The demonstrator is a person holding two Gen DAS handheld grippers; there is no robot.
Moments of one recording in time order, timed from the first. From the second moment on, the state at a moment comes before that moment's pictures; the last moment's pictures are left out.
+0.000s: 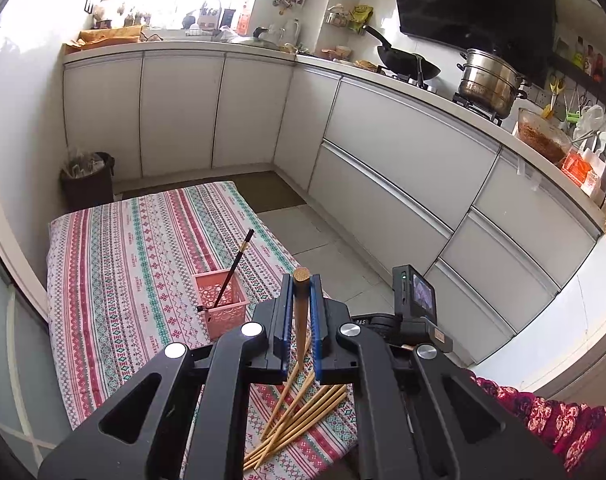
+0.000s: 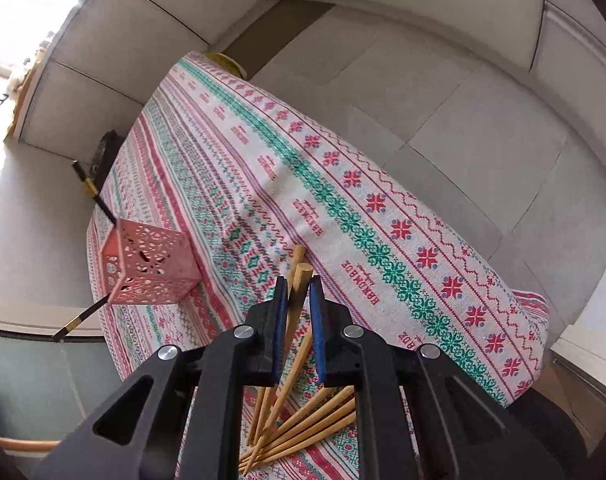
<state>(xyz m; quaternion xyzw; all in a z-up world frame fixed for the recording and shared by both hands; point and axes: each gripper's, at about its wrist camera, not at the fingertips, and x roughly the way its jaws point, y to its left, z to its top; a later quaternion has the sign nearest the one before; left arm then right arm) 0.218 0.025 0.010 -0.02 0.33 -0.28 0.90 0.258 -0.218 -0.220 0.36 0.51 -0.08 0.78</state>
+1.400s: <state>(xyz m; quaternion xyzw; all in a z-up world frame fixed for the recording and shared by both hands) 0.298 0.019 0.092 0.00 0.24 -0.19 0.95 0.253 -0.157 0.060 0.18 0.27 0.04 0.94</state>
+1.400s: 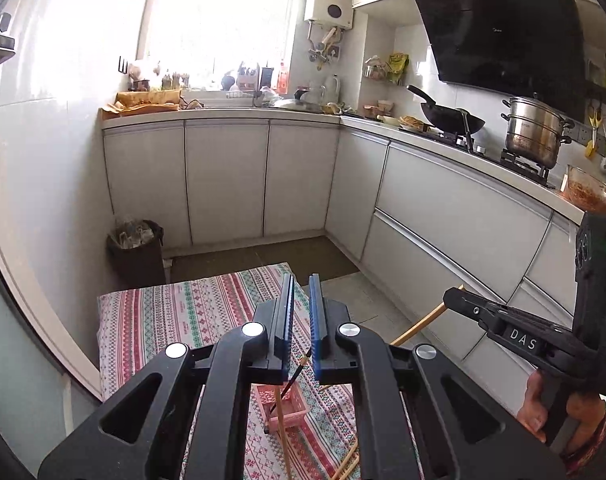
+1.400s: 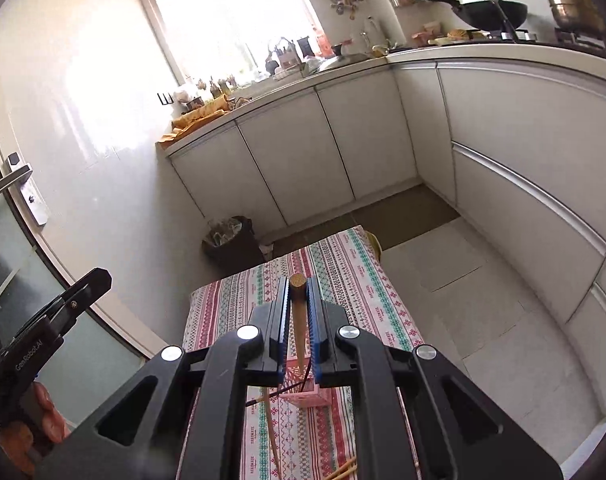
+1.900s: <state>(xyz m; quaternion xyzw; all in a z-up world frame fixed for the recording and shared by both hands) 0.362 0.069 0.046 -0.10 0.35 -0.19 0.91 0.266 -0.176 0.039 0.20 0.27 0.05 0.94</state>
